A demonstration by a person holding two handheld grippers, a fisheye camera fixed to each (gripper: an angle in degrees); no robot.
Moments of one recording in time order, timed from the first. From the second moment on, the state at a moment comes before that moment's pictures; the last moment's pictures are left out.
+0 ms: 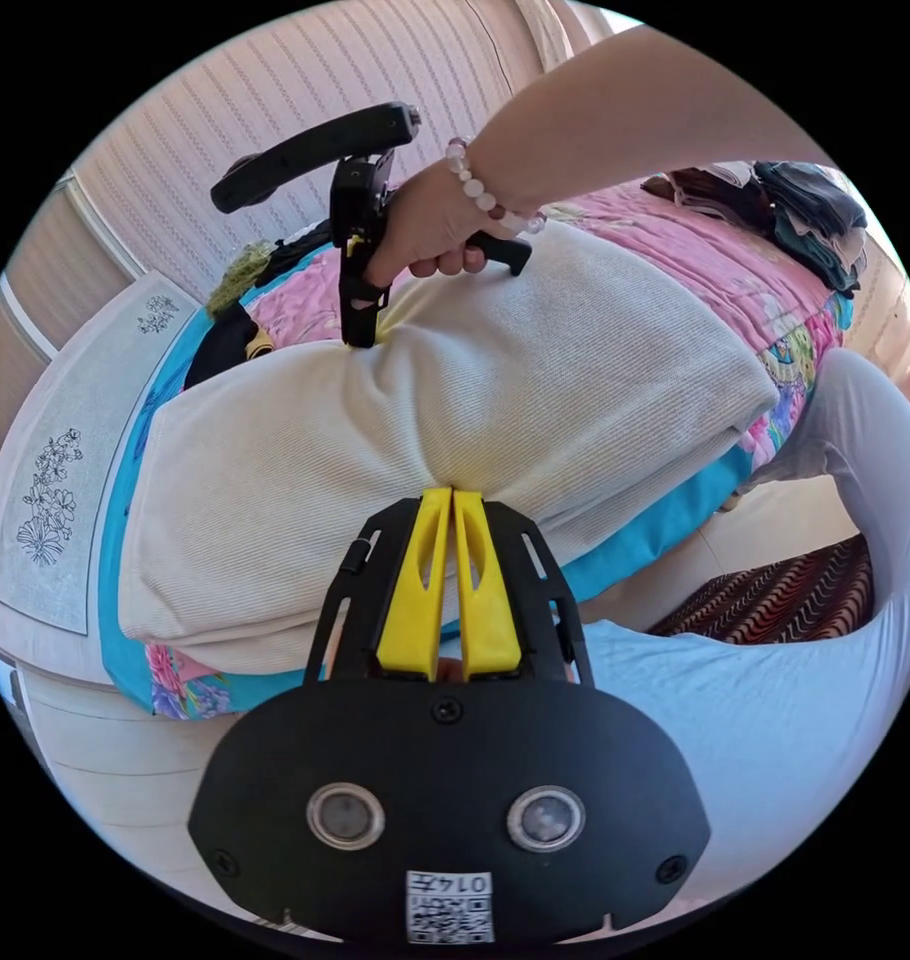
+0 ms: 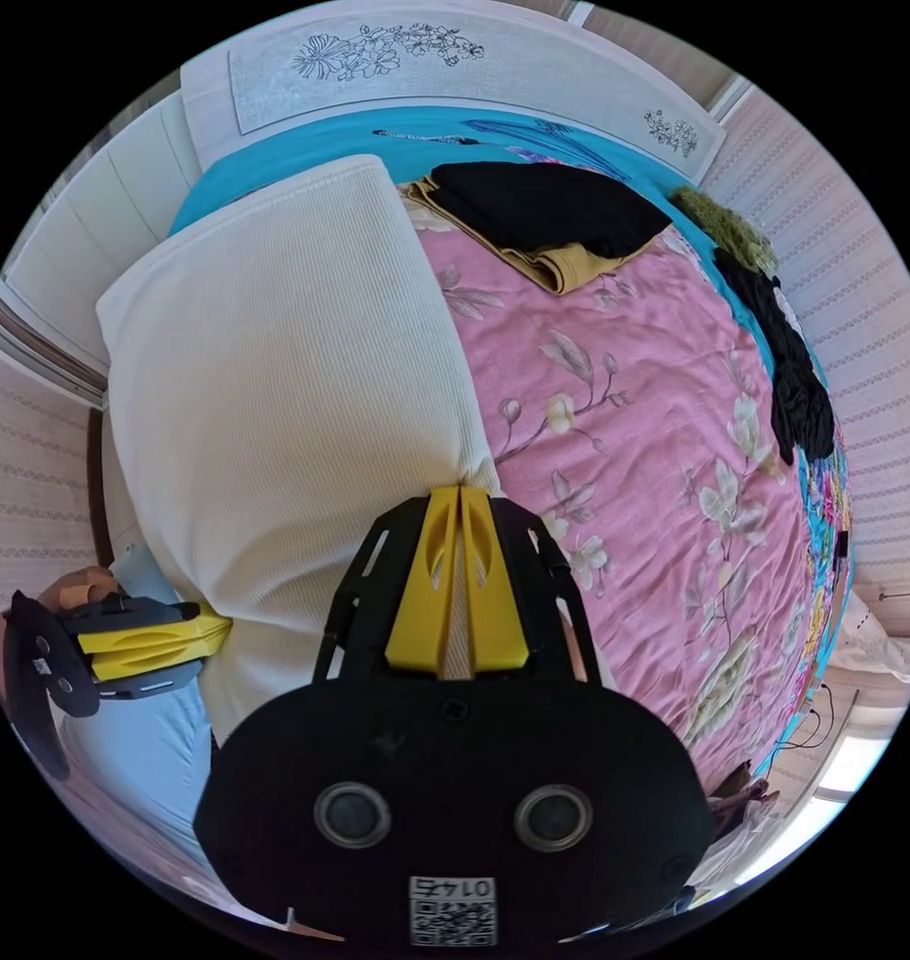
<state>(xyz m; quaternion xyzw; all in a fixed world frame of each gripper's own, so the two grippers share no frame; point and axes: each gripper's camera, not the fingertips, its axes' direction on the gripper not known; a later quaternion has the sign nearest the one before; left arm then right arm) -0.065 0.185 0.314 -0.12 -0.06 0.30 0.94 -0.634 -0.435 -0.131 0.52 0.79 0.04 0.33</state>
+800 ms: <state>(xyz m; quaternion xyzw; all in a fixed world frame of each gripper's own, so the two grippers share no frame) -0.036 0.192 0.315 -0.07 -0.03 0.29 0.95 -0.510 -0.391 -0.155 0.52 0.81 0.02 0.27</state>
